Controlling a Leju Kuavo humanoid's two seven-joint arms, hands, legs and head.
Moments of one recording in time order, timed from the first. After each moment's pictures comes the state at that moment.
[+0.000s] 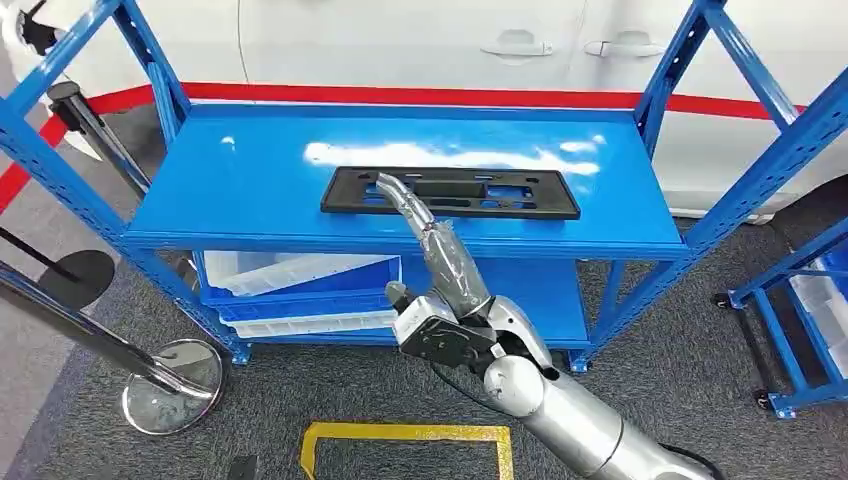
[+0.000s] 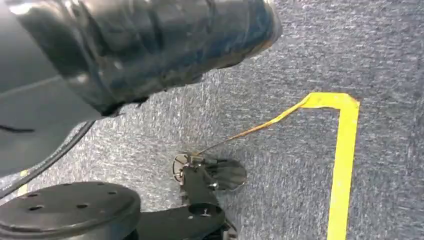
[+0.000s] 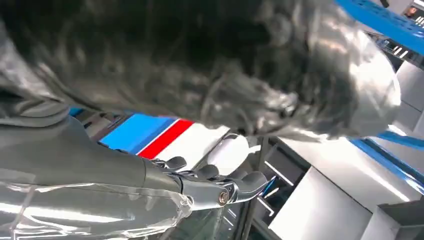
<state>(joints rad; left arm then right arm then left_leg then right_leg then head) -0.11 -0.03 -0.90 -0.26 1.03 0.43 -0.37 -0.53 -0.11 0.77 -1.46 0.21 -0.29 -0.13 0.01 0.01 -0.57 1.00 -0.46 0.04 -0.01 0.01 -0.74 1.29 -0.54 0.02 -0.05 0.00</state>
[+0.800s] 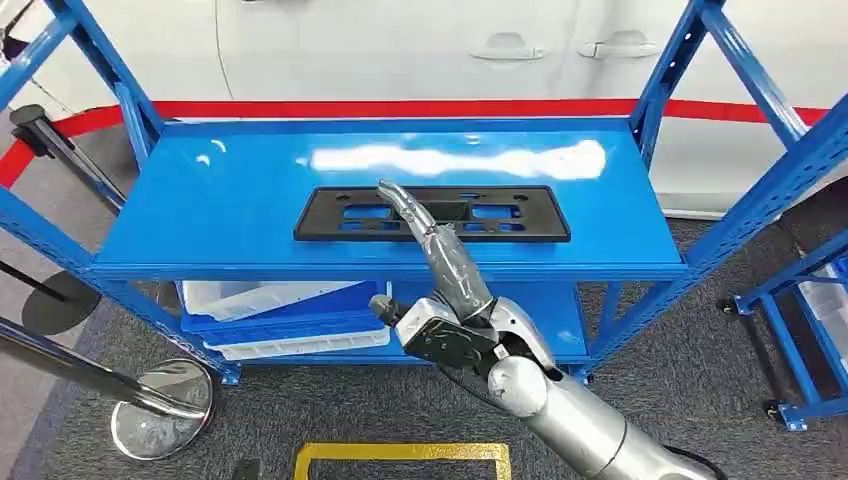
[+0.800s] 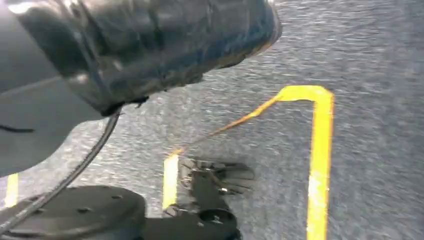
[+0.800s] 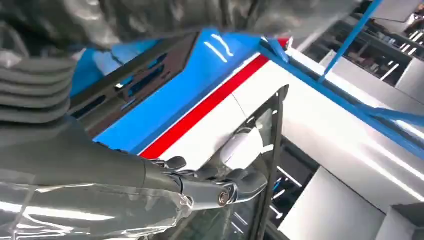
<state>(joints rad) -0.10 -0.03 -0.90 -0.25 1.01 0.43 -0.38 -0.53 -0.12 0.75 -1.46 0.21 -0.27 -0.14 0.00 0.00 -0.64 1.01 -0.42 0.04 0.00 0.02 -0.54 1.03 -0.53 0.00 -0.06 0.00</state>
